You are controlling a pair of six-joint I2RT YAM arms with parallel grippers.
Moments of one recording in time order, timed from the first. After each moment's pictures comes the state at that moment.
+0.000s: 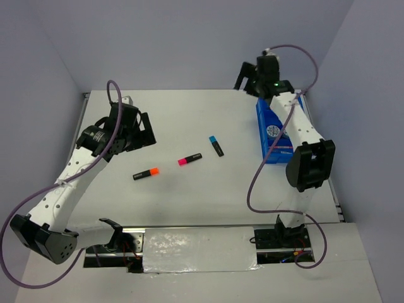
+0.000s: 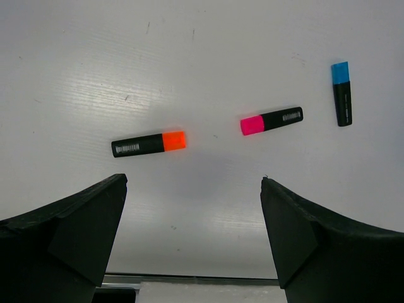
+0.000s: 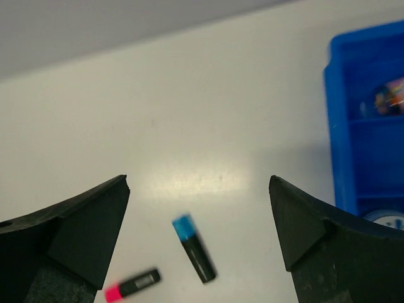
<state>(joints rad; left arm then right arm) -0.41 1.21 1.36 -0.98 -0.27 -0.61 0.18 1.85 1.85 -0.52 0.09 0.47</state>
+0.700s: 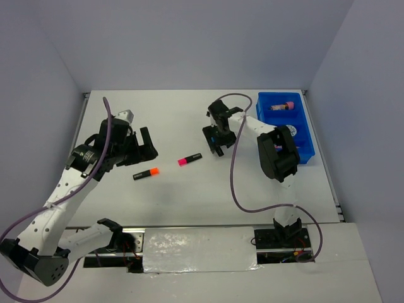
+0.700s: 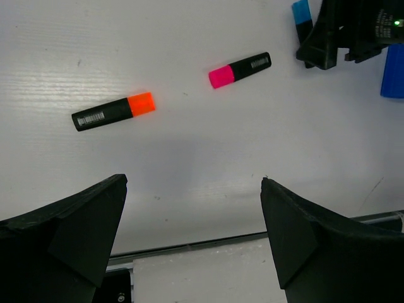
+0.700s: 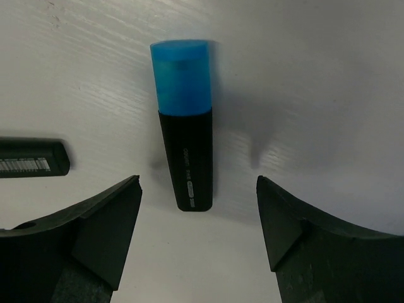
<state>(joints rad) -0.40 1.03 1.20 -0.95 -0.07 -0.58 0.48 2.10 1.63 -0.74 0.01 0.11</state>
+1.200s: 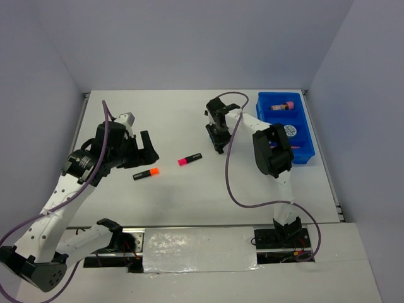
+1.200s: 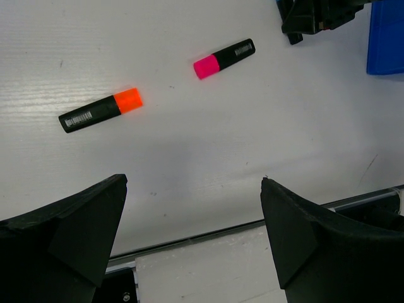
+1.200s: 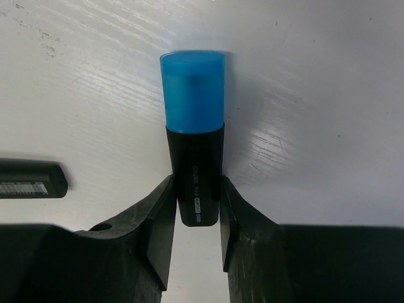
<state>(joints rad) -0.40 0.97 1.15 -0.93 0.01 -0.53 0.48 2.22 1.76 -0.81 0.00 0.08</state>
